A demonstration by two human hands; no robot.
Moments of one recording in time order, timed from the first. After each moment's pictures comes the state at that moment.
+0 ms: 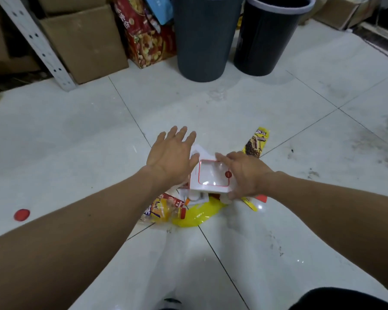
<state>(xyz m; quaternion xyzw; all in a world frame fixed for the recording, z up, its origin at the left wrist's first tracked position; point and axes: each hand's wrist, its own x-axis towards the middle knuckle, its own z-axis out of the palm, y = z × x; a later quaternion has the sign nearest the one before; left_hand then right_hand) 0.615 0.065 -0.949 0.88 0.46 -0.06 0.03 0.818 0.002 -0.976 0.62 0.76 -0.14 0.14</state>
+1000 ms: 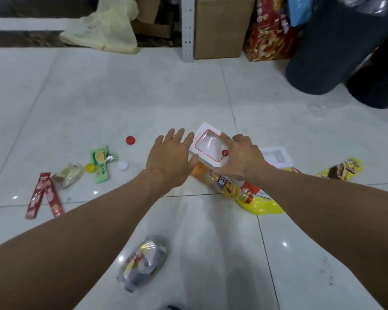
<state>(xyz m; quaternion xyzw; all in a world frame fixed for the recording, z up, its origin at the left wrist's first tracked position) 0.417 -0.039 -0.948 0.73 0.68 -0.03 0.08 0.598 0.016 -0.963 0.58 0.80 -0.14 0.04</state>
